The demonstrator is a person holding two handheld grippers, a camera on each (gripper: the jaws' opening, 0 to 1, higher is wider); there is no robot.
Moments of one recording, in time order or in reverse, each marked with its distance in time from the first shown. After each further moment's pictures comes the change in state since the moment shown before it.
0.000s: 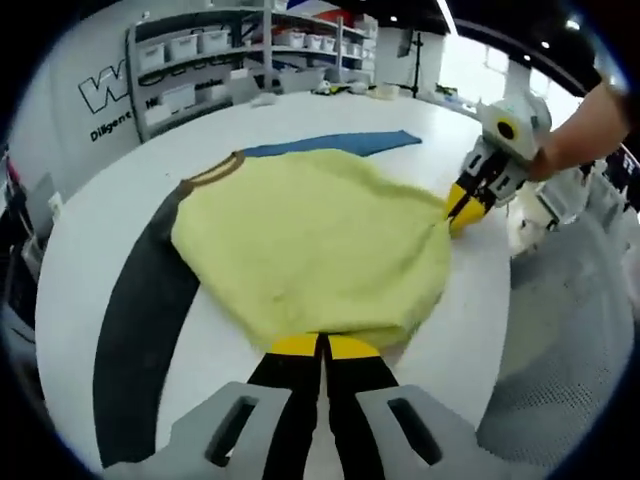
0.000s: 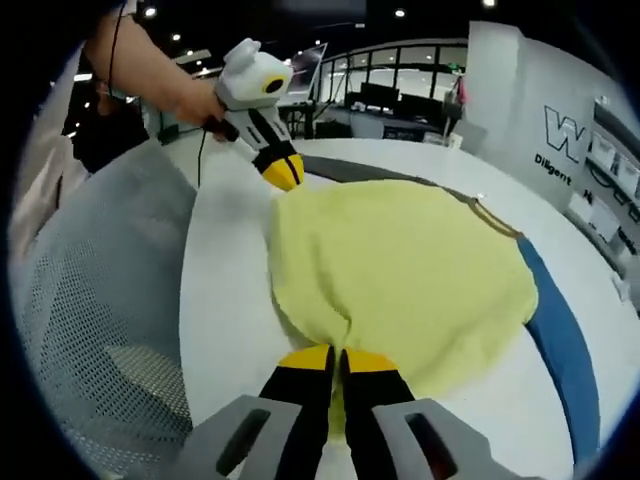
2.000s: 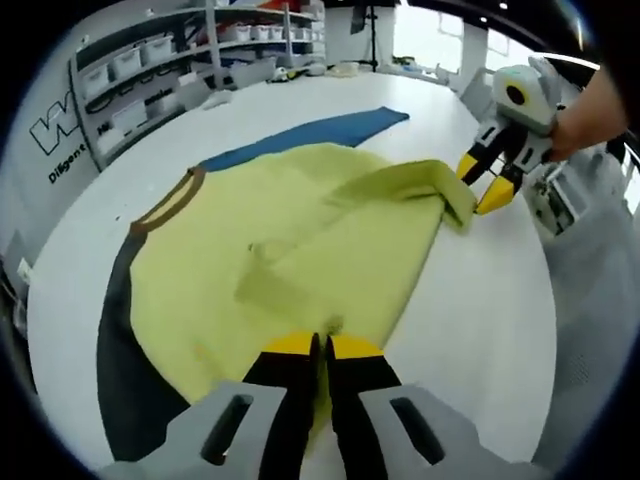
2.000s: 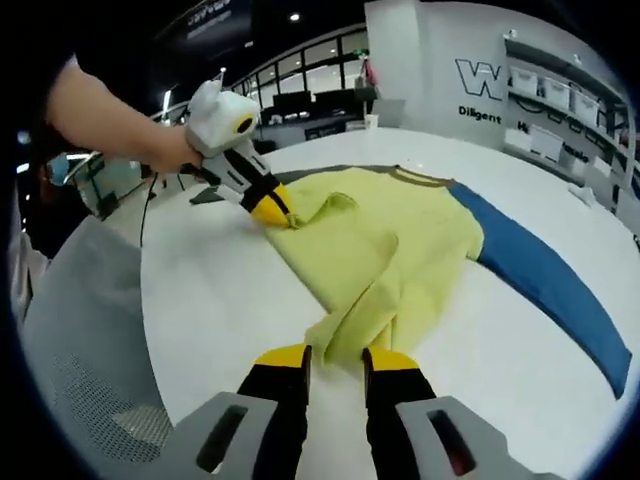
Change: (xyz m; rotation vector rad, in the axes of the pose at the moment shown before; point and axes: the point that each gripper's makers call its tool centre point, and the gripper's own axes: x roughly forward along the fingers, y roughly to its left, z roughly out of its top) left arm 0.082 0.006 0.032 0.204 0.085 -0.126; right arm -0.006 -0.031 -0.037 0.283 0.028 -0.165
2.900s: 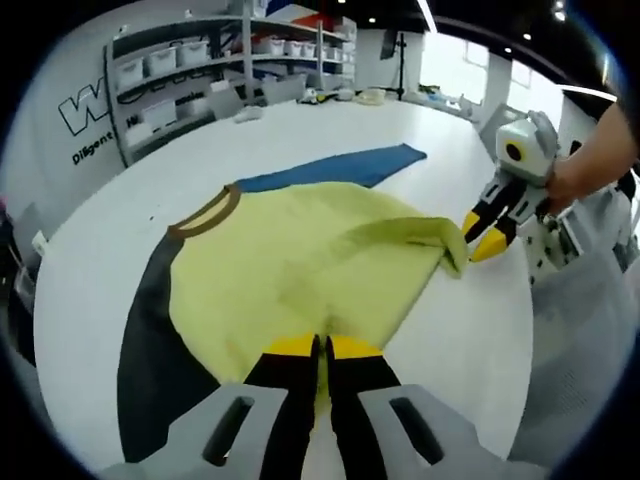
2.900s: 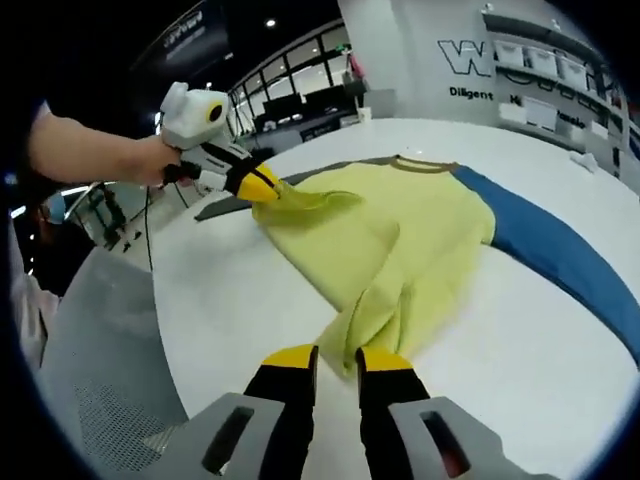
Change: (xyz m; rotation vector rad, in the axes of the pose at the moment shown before) left arm -0.047 0.008 0.017 -0.111 -0.092 0.061; right arm 0.006 0.017 0.002 0.110 0.020 0.064
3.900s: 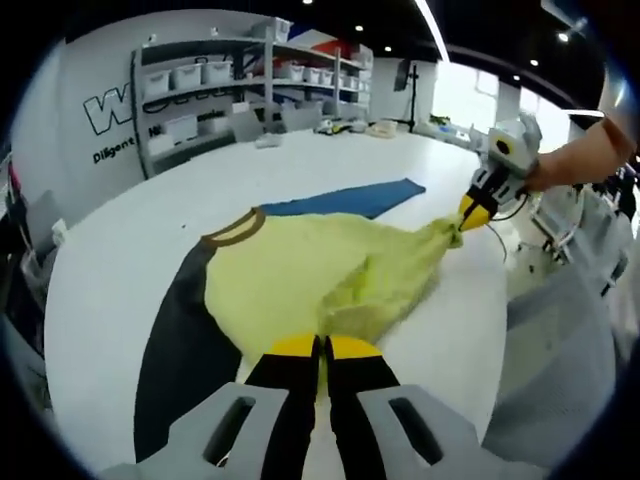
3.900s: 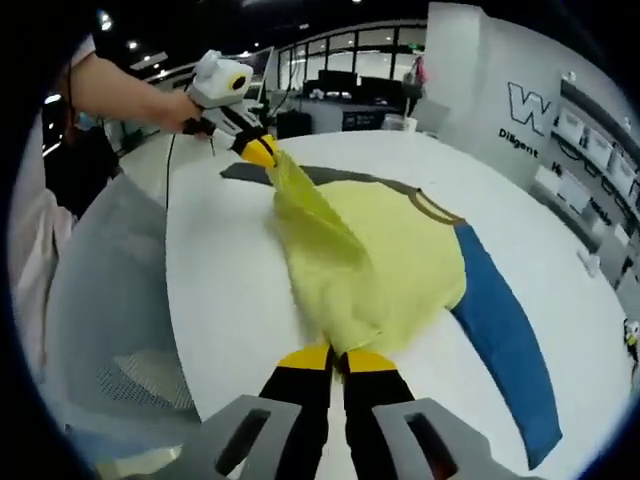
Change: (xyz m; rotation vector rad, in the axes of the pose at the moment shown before) left arm -0.074 0.004 -0.004 -0.073 -0.134 0.037; right arm -0.067 -0.014 0.037 -0.442 0.128 -0.002
